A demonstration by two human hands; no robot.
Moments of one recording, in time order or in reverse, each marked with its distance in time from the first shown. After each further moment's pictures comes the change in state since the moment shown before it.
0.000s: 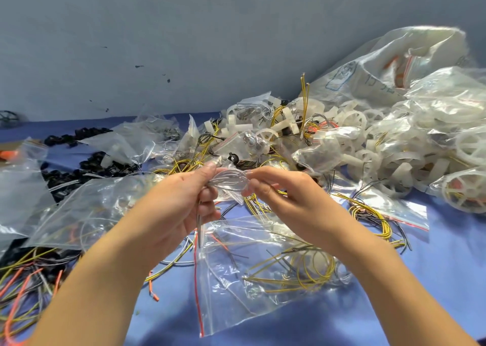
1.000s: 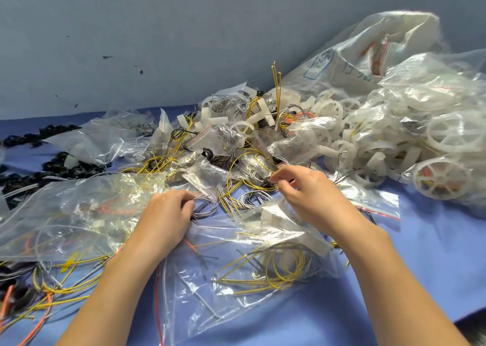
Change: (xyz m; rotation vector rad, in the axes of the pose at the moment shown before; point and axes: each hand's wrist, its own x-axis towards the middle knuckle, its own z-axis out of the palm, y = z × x) left_hand 0.057 -0.069 -0.021 1.290 0.289 0.303; right_hand -0.010 0.069 -0.036 -0.360 0.082 0.434
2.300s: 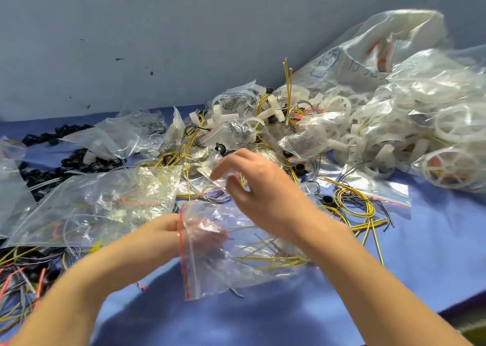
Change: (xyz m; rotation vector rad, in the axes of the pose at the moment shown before) left_hand -0.066 -0.001 -0.057 -0.959 -0.623 -0.201; right_hand -0.027 -0.096 0.027 0.131 0.038 -0.428
